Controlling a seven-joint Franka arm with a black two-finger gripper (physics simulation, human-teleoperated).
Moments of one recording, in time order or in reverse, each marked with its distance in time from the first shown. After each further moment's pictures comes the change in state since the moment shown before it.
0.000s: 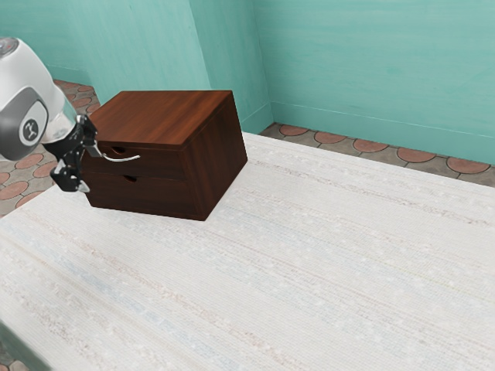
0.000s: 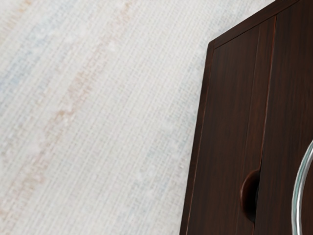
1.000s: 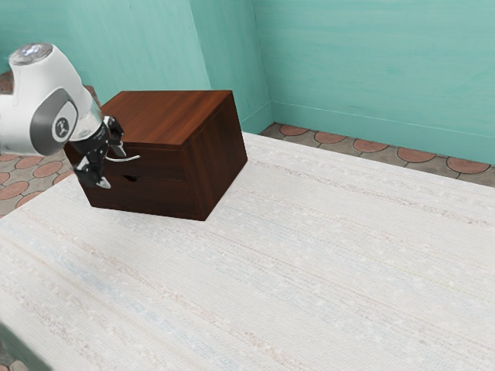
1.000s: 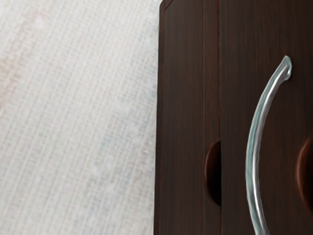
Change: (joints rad) arm -0.023 0.192 -0.006 0.164 0.010 0.008 0.126
